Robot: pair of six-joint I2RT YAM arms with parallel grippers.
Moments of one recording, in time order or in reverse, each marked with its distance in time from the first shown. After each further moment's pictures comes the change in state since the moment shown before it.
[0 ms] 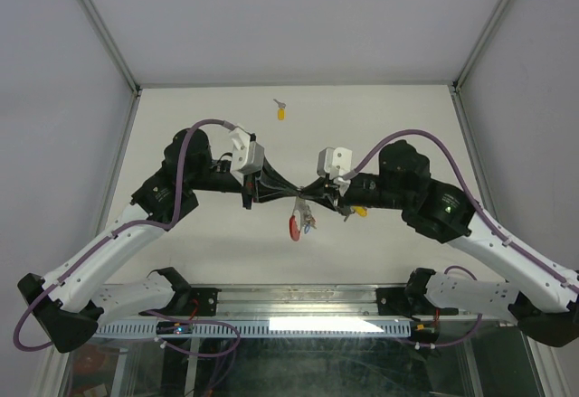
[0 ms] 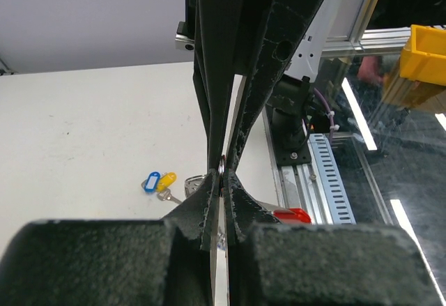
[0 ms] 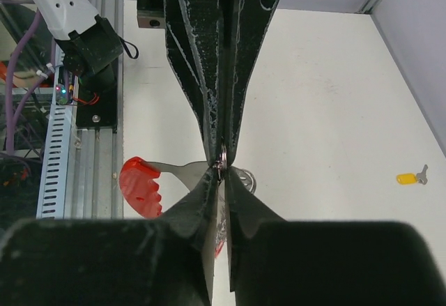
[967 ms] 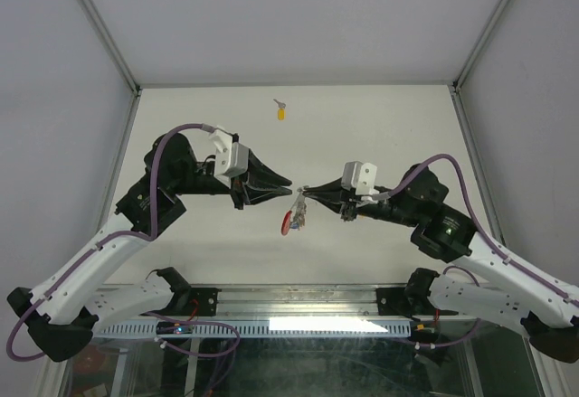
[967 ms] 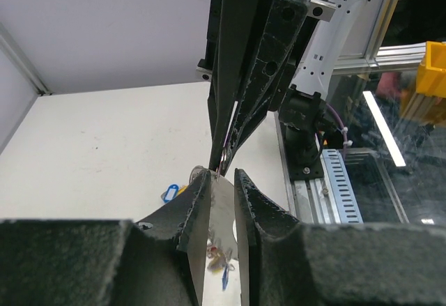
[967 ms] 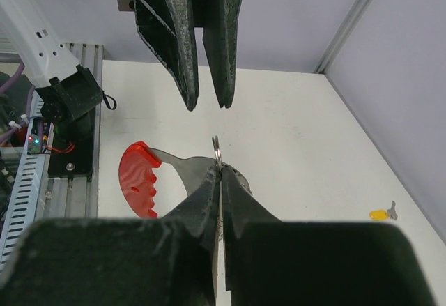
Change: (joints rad) left arm 0.000 -0.072 0.018 -0.002 -0.050 -0.009; right arm 0.000 -0.170 -0.274 0.356 0.031 0.048
